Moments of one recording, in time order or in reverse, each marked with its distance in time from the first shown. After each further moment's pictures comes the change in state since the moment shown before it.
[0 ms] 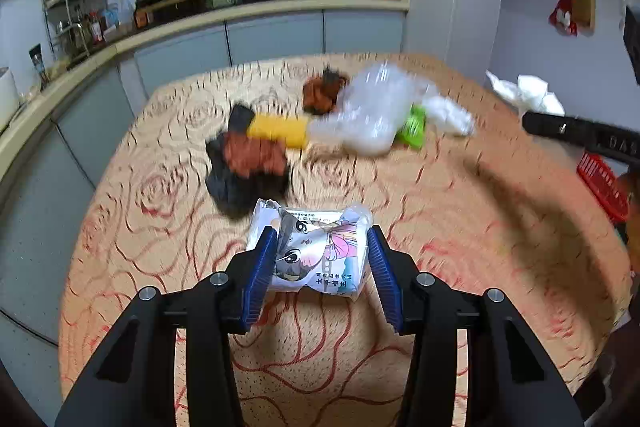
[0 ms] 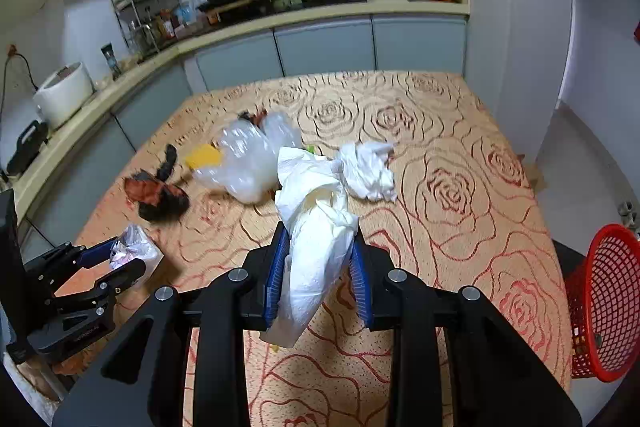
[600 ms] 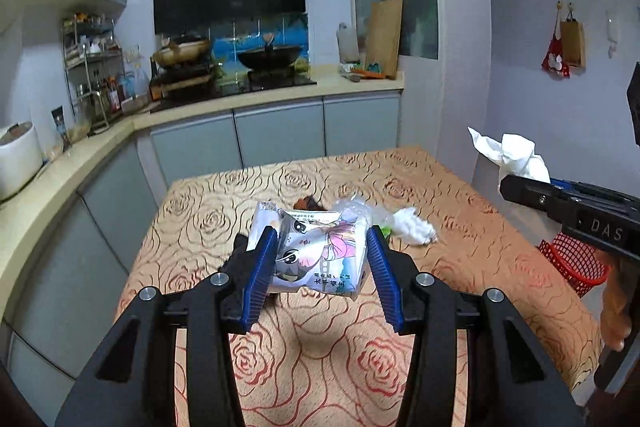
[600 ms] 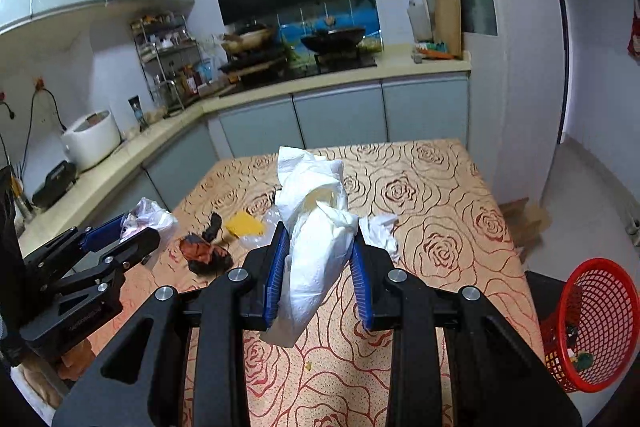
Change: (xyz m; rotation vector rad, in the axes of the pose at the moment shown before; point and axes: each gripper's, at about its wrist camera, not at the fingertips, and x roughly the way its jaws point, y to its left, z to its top) left arm -0.077 -0.043 0.065 0.018 -0.241 0.048; right arm -0.078 0.004 0.027 0.012 -0.201 0.053
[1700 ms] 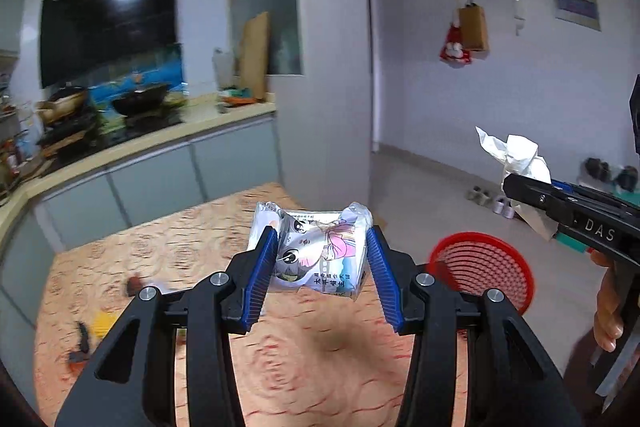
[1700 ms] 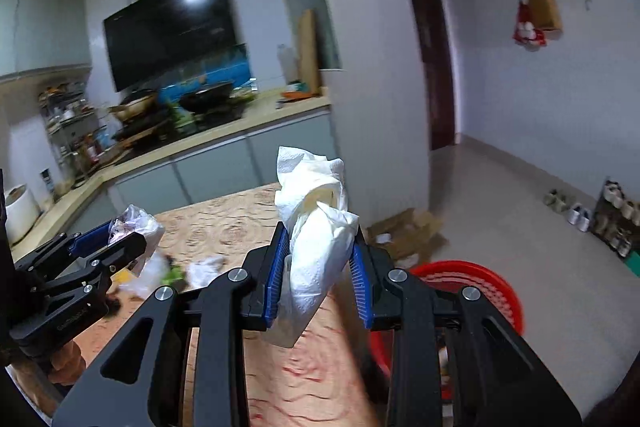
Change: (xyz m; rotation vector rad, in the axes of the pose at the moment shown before) left arm 0.036 -0.189 0.046 0.172 -0.048 -0.352; right arm -0.103 -0.161 -0.010 0.183 -0.143 -0.381
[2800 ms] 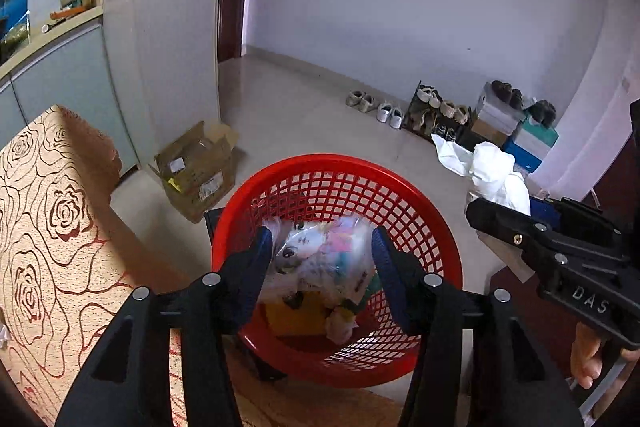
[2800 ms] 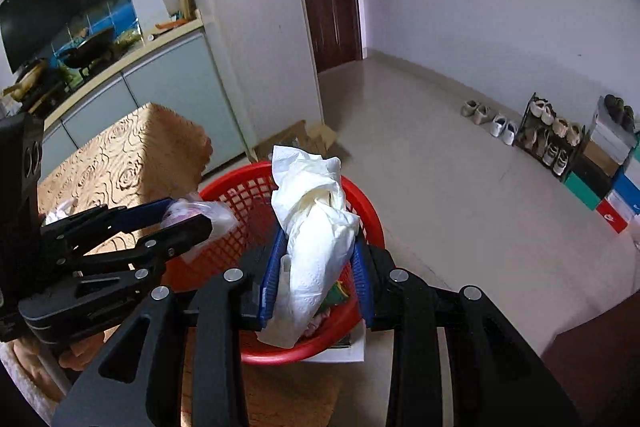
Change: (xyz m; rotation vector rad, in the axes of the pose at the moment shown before) left arm 0.199 -0.157 -0.041 0.060 0.359 -0.450; right arm 0.052 -0.136 -0.072 0.120 0.294 -0.277
